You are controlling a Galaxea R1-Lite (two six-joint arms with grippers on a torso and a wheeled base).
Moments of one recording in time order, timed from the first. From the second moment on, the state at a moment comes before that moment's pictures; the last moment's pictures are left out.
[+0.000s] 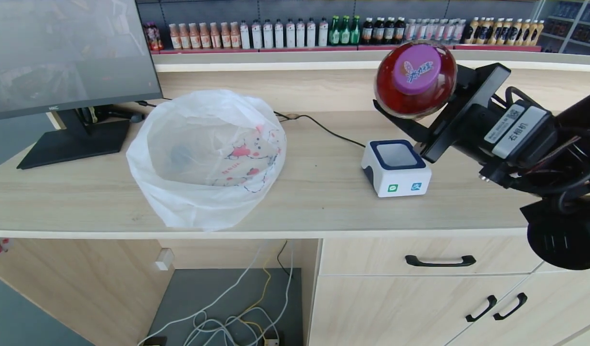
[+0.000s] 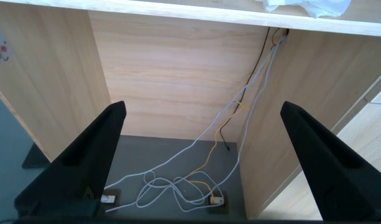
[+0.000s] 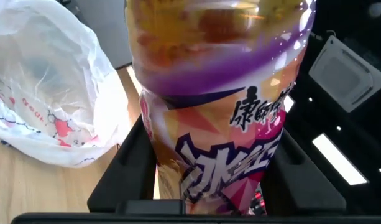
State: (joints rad) left arm 0.00 0.00 0.00 0.00 0.00 -0.01; right arm 0.38 1.76 -0.92 -1.49 0.73 -0.94
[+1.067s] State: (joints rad) left arm 0.00 0.00 0.00 0.00 0.00 -0.01; right arm 0.25 1.96 -0.92 -1.57 0.92 -1.08
